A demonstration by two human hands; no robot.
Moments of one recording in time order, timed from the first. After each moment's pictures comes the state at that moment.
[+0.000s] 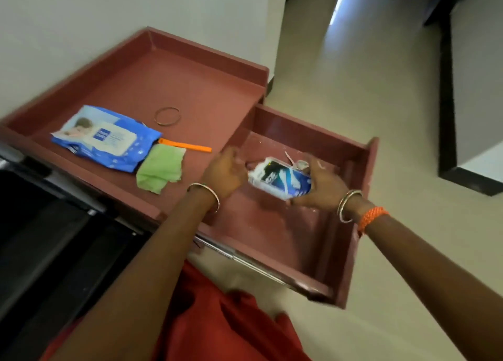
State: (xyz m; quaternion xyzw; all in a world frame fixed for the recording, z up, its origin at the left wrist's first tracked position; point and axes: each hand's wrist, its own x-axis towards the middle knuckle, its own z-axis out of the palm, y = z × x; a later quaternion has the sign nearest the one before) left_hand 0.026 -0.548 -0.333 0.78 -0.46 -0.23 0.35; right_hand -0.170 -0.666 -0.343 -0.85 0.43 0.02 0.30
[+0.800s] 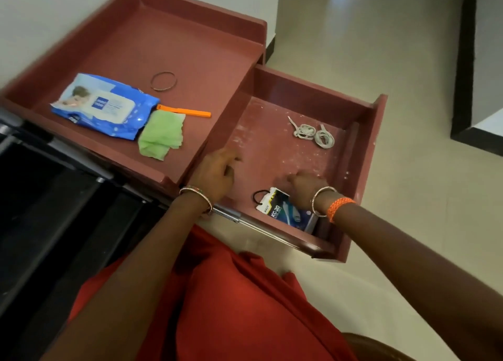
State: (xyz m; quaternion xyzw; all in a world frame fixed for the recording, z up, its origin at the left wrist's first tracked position) left_hand 0.012 -0.491 -0.369 0.74 -0.55 -0.20 0.33; right_hand -0.180 -0.607 -0.401 -0.88 0.38 0.23 0.16
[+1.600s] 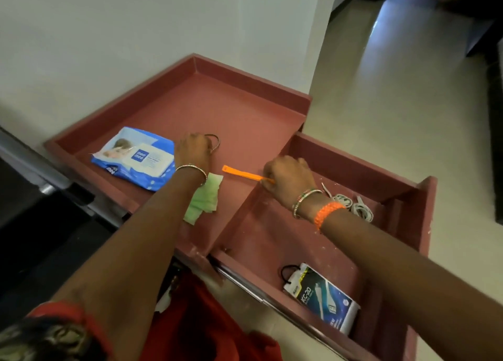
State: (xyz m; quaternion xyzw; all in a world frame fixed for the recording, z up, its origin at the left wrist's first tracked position) left_hand 0.189 -0.576 -0.349 0.91 -0.40 0.05 0.07; right_hand -0.008 -0.652 -0.334 -0.96 0.28 -0.04 0.04
